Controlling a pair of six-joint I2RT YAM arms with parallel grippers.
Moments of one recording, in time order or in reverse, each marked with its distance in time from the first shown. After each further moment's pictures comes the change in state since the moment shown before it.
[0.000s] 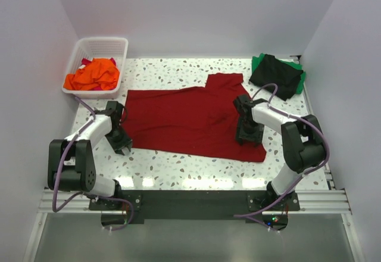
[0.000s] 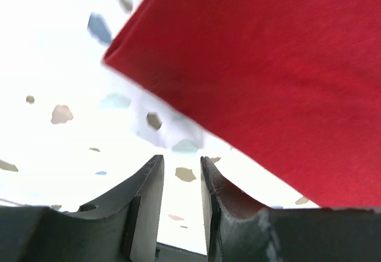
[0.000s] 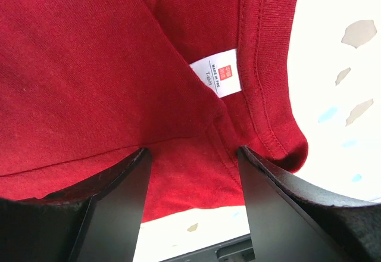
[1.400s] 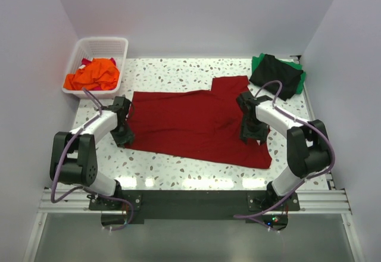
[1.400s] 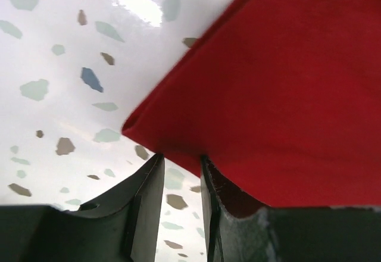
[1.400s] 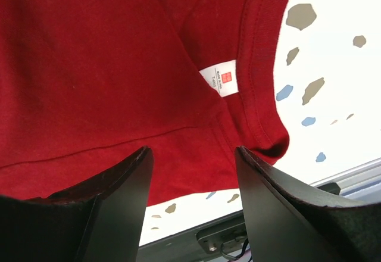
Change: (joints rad) left arm -0.080 0.039 0.047 0.067 -0.107 0.009; right arm -0.016 -0.074 0.043 -0.116 0.040 -0.031
